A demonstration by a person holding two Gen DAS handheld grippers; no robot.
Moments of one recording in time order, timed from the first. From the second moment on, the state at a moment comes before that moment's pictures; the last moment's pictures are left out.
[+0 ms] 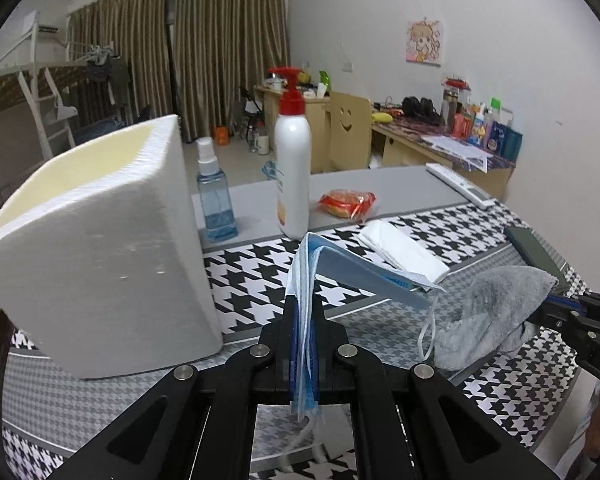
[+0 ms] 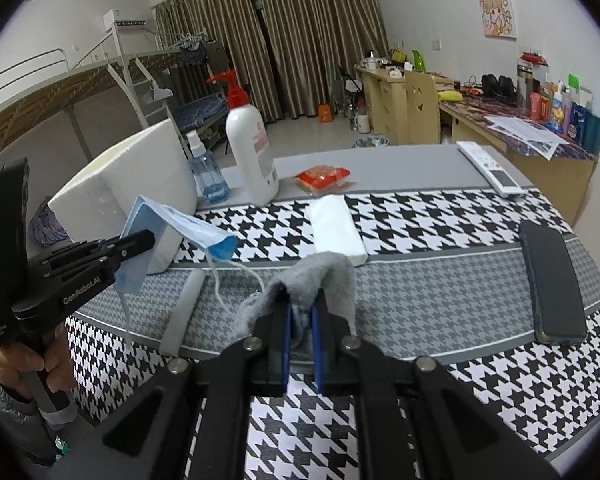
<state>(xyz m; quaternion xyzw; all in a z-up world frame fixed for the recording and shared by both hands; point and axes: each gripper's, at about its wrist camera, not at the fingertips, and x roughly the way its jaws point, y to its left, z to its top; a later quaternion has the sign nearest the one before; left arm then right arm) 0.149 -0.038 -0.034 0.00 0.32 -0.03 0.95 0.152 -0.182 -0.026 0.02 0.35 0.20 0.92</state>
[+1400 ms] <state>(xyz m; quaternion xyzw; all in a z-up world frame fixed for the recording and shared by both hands) 0.103 0.010 0.040 0.00 0.22 0.00 0.97 0.140 -0.125 0.034 -0.02 0.26 0.25 0.93</state>
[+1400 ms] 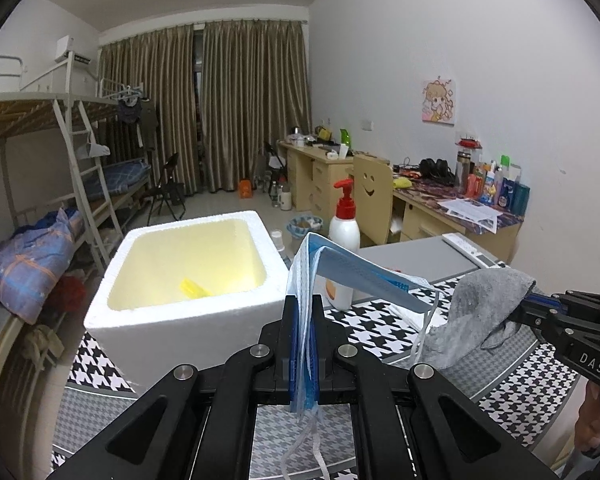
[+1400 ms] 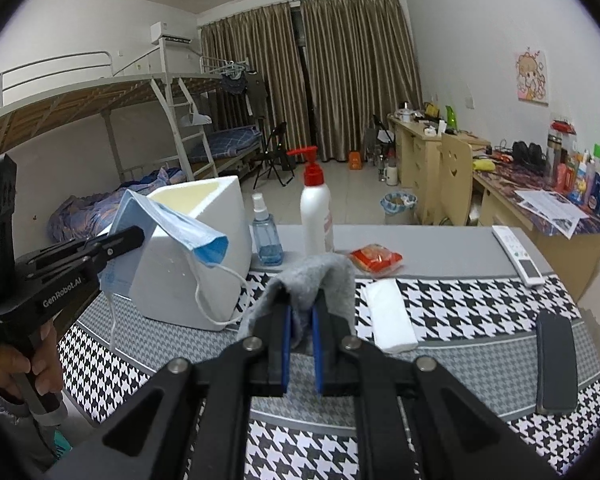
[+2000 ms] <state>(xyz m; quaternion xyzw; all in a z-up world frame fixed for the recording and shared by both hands) 0.092 0.038 0.061 -0.01 0.19 0.03 0.98 0.145 -0.096 0.049 -0.03 0.25 0.27 0.93</state>
